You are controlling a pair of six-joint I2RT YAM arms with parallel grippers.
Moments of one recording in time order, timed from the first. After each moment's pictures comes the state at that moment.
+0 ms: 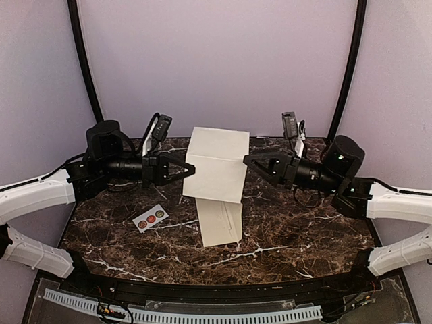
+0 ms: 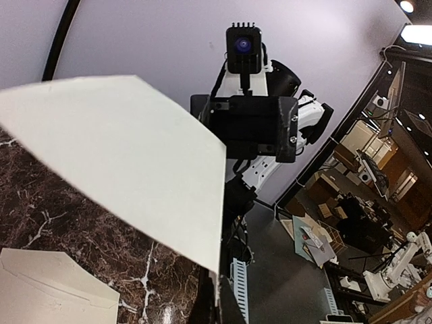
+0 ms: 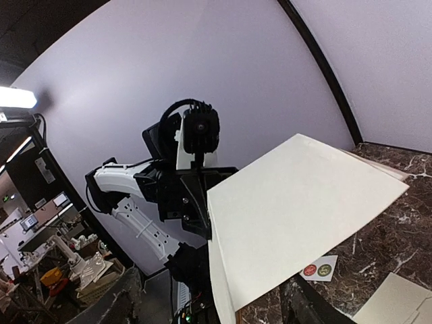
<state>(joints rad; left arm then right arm) -0.74 1.18 0.89 0.19 0.81 -0.47 0.90 1.13 0.73 0.58 -0.46 0.62</state>
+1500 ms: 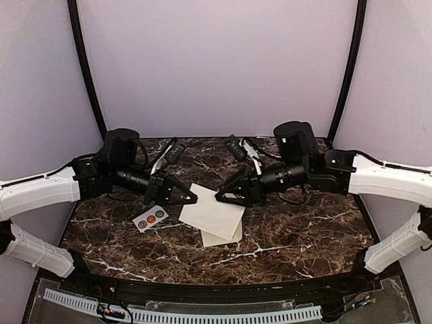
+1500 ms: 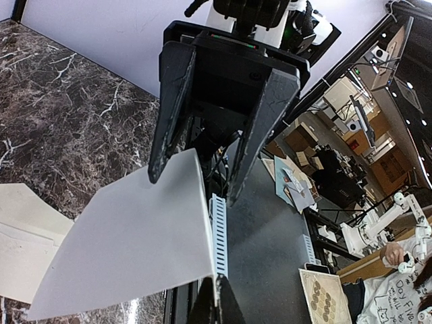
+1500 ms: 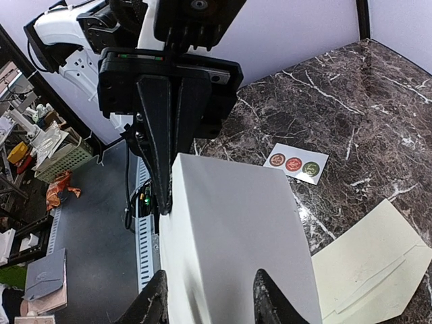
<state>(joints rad) -0.77 1.23 0.92 -0.12 0.93 -0.32 1.00 1.34 1.12 -0.22 -0.53 0.18</state>
